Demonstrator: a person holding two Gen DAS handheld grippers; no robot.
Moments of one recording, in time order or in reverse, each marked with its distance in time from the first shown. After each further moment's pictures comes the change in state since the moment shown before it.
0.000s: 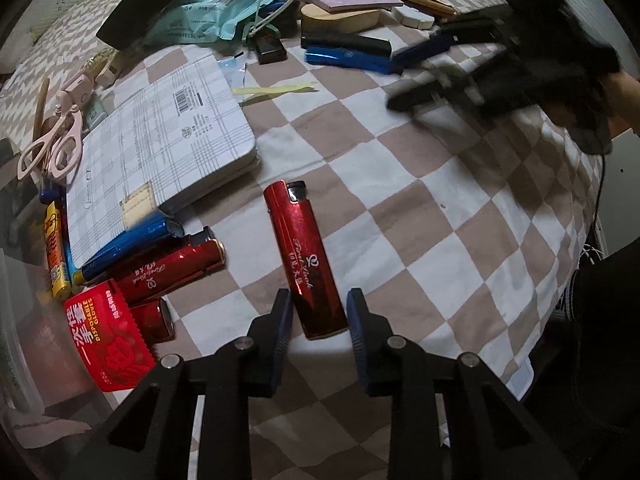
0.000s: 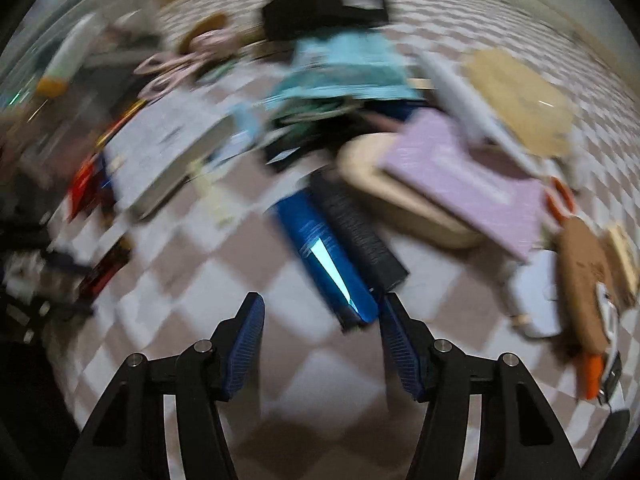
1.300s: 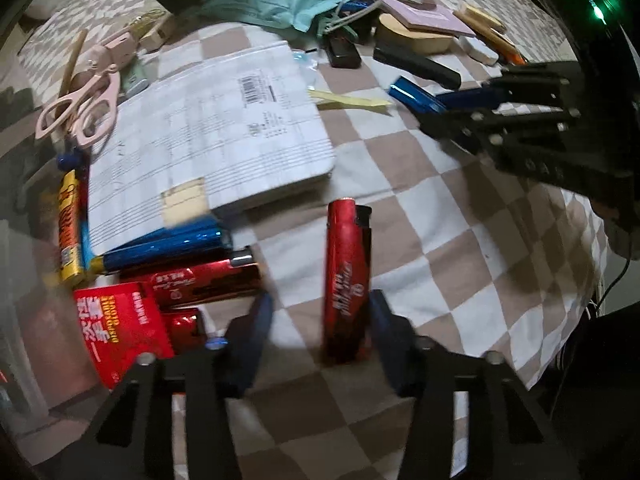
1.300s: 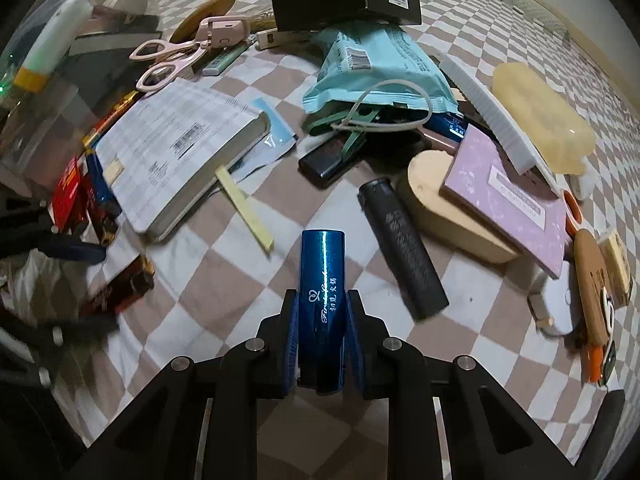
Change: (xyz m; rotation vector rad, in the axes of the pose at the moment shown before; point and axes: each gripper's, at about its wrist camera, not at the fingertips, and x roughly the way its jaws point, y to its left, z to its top) left arm 0.011 0.006 -0.009 -0.180 0.012 0.010; right arm 0.030 0.031 0.038 0.079 0.048 -0.141
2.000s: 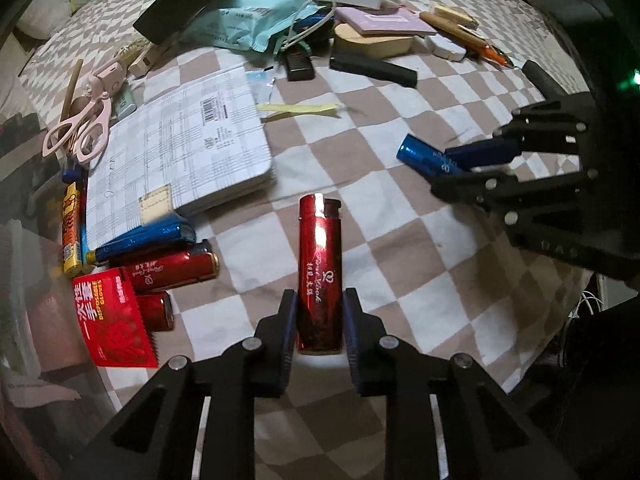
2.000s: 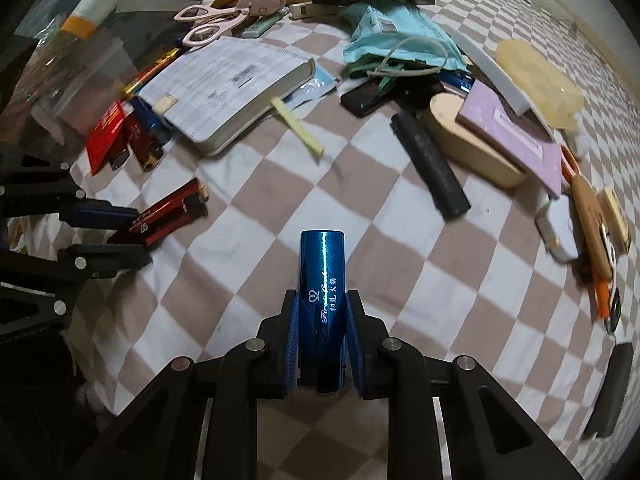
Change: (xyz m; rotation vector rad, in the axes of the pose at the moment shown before) left arm -0.012 -0.049 -0.005 0.024 -0.049 0.033; right arm -0.032 0.038 -0.064 -0.006 0.069 0.032
